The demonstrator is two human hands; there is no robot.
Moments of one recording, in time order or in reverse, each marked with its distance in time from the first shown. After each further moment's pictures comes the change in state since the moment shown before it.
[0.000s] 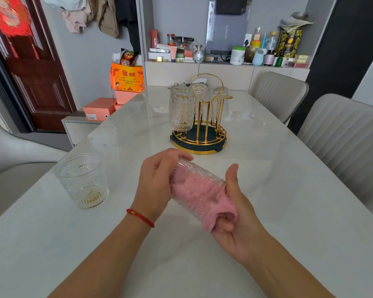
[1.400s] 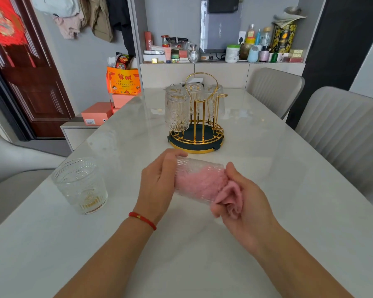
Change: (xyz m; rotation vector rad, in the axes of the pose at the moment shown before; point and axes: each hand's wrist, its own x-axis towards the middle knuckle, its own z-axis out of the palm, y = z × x) left_hand 0.001 -0.017 0.004 0.209 0.010 -0.009; right_hand 0.000 -0.018 -0.005 -0.086 0.233 -0.154
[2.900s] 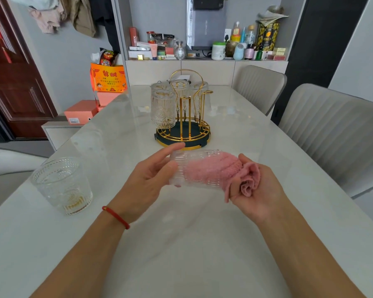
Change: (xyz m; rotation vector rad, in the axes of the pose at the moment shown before) left_hand 0.002 -0.001 -0.014 -0.169 -0.447 -0.073; right_hand 0.012 -0.039 -0.033 0.484 0.068 0.175
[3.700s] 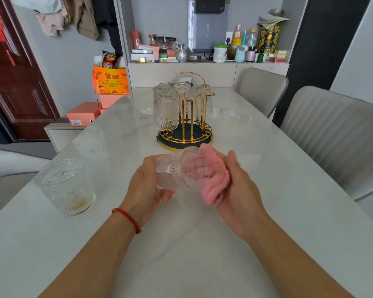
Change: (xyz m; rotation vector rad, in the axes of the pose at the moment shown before) left_hand 0.006 0.006 0.014 -0.317 0.410 -0.348; right_hand 0.011 0.041 0.000 -0.536 -0.346 -0.257
